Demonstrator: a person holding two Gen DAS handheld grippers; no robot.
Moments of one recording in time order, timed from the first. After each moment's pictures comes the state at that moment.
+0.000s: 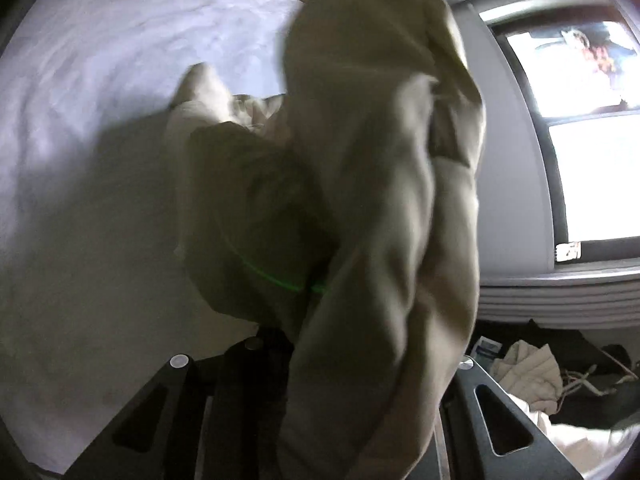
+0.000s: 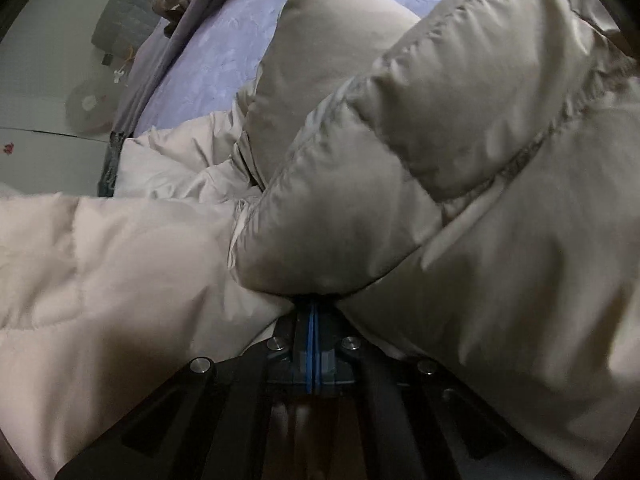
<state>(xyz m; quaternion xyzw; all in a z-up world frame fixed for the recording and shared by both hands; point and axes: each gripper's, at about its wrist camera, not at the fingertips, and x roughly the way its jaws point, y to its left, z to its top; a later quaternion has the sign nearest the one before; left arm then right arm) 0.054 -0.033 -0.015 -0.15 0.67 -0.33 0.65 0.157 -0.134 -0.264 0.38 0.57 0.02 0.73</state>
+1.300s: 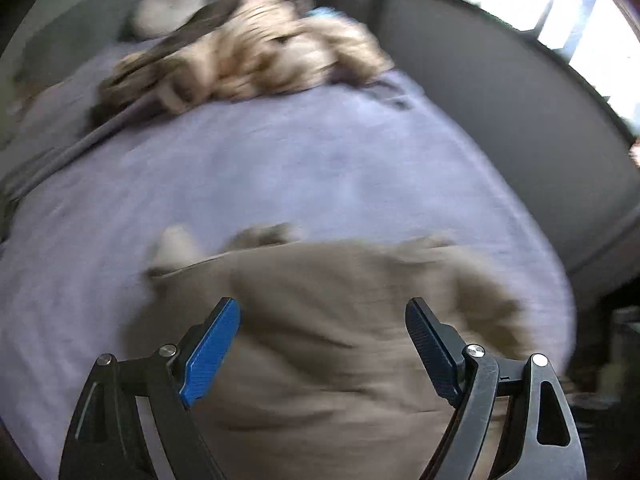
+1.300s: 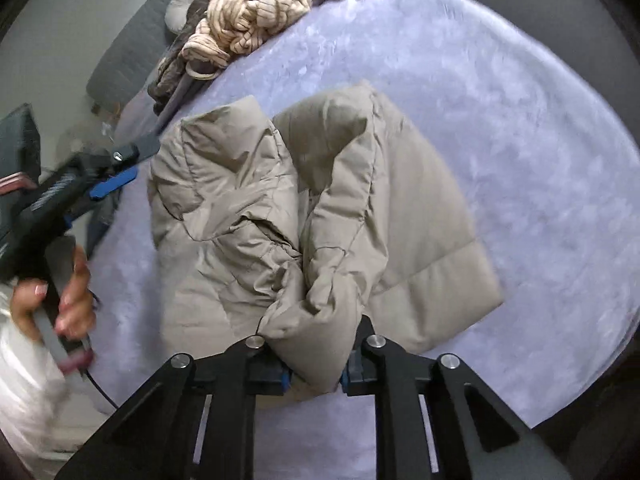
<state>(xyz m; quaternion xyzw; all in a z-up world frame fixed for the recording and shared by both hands) 0.089 -0.156 -0.027 0.10 0.51 -0.30 0.80 -0.004 -0.215 -0.152 0.31 0.50 -0.10 0.80</state>
